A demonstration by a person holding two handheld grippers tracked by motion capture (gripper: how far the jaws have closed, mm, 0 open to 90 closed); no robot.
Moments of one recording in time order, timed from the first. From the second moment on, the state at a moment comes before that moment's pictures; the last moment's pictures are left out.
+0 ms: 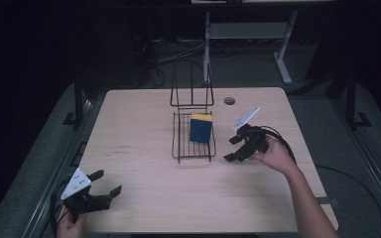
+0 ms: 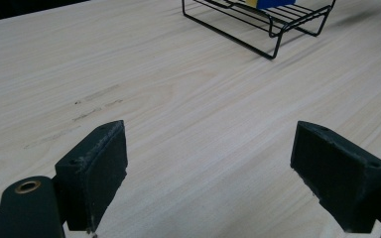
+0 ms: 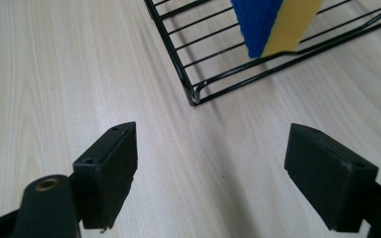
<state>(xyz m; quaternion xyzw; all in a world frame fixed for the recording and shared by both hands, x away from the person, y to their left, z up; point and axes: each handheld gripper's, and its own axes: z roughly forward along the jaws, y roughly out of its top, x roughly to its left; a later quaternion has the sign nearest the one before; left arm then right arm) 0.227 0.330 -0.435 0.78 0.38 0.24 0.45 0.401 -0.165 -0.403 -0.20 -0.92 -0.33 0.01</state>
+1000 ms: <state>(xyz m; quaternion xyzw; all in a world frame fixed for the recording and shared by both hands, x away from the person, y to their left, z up) 0.227 0.330 -0.436 0.78 0.38 0.23 0.45 0.369 -0.196 -0.424 -0.22 -0.92 -0.33 0.01</state>
